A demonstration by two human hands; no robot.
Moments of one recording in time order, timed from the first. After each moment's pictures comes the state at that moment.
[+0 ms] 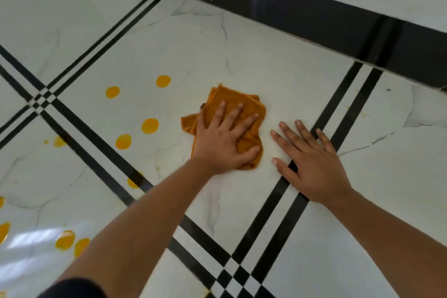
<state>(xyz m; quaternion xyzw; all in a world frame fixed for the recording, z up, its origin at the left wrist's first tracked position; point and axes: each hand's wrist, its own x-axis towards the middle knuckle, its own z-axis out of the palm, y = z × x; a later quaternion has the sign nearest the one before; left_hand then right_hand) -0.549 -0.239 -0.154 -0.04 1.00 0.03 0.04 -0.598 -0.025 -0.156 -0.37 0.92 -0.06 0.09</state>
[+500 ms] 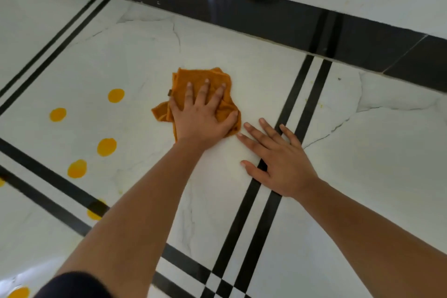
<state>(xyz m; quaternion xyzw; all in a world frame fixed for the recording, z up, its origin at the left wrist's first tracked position) -0.620 -0.229 -0.157 -0.12 0.99 0.06 0.03 -0.600 -0.025 -0.158 -0.37 0.92 -0.10 0.07</state>
